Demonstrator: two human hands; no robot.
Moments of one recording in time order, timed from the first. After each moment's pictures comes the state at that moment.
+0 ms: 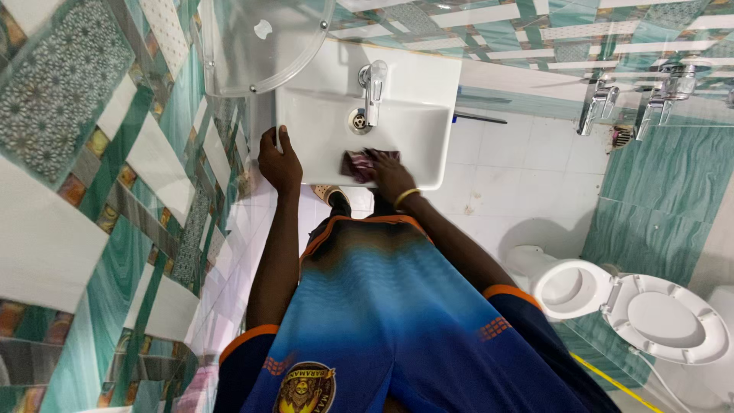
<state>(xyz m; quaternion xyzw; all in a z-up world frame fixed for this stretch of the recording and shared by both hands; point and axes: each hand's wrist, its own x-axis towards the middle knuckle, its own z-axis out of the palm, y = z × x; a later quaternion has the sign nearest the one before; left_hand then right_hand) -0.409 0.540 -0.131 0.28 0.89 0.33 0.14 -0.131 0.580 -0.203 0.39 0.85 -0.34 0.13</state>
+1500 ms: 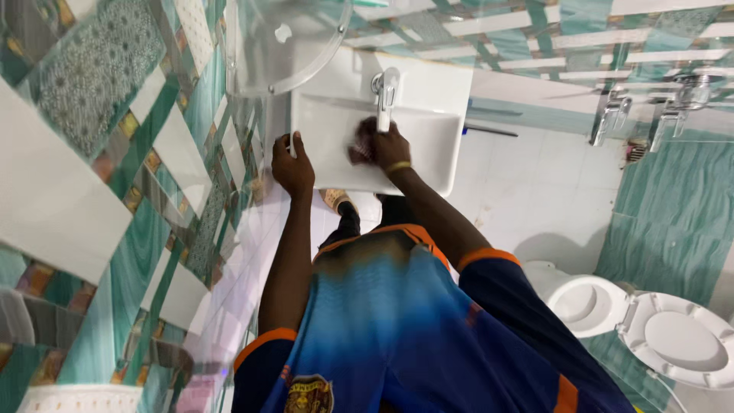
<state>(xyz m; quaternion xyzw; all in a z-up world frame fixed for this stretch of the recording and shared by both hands) -0.404 0.534 -0.124 0.26 0.90 0.32 0.12 -0.187 0.646 -0.238 0.45 0.86 -0.22 0.05</state>
